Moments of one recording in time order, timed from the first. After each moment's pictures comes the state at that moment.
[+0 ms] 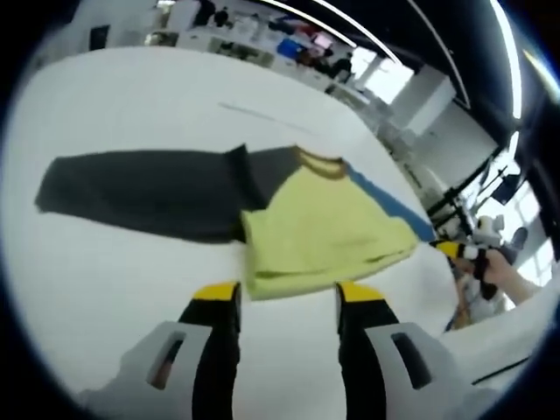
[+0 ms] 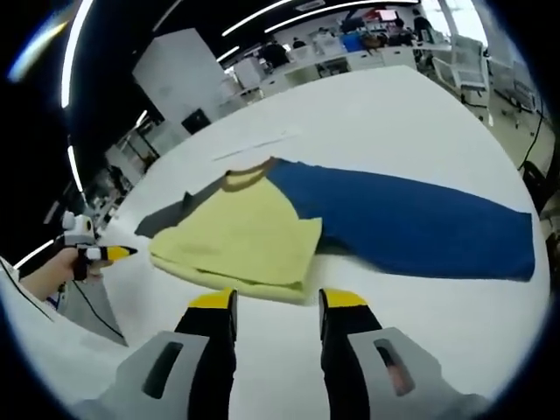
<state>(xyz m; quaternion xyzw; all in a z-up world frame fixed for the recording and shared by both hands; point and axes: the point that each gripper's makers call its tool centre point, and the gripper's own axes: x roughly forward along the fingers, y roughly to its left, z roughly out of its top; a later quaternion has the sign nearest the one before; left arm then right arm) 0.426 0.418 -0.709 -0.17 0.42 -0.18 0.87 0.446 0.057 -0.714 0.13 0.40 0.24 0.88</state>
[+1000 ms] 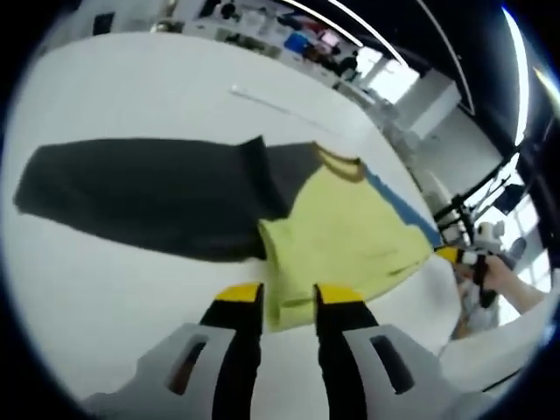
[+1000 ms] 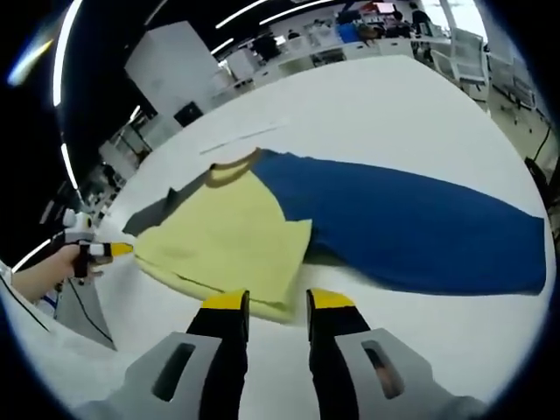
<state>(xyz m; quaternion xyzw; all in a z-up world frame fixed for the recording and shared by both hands) 0.453 0.419 -0.738 -0.19 0.43 -0.19 0.86 0.468 0.061 -0.740 0.12 0.42 0.23 0.87</state>
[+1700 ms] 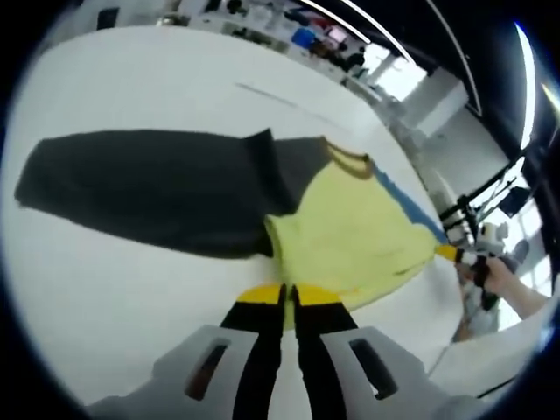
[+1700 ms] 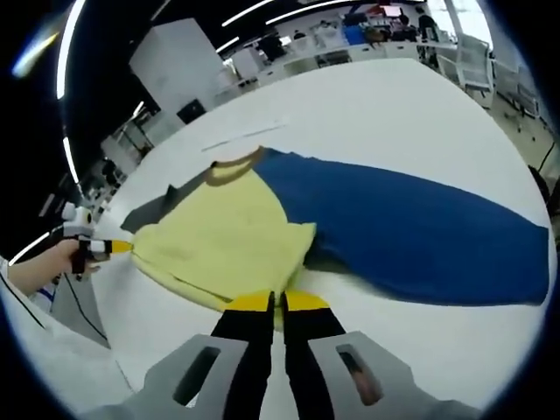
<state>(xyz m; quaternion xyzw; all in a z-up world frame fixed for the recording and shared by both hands) 0.453 0.420 -0.743 -0.19 0.45 -0.17 0.86 0.473 0.064 -0.741 0.11 0.41 0.24 0.87</state>
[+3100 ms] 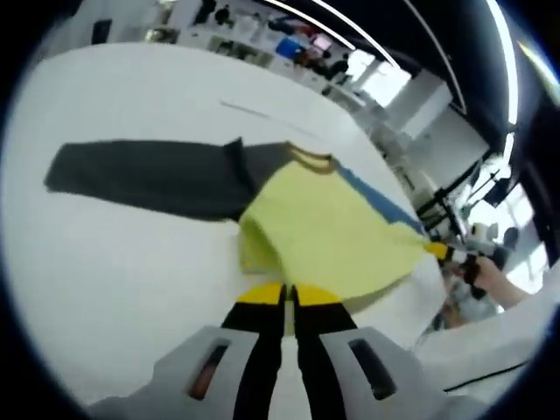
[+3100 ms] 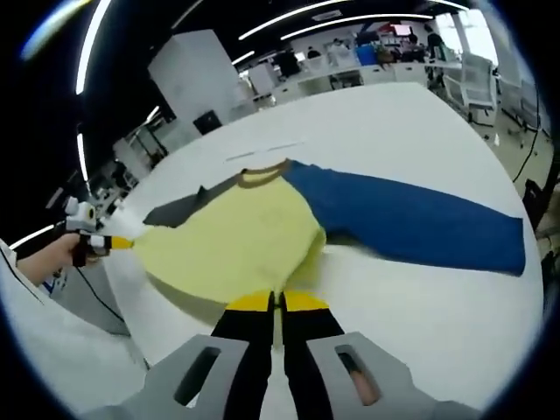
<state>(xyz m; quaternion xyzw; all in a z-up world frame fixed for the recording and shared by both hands) 0.374 0.415 -0.693 -0.18 0.42 -0.20 0.86 0.399 0.058 -0.699 0.10 0.37 0.26 0.89</state>
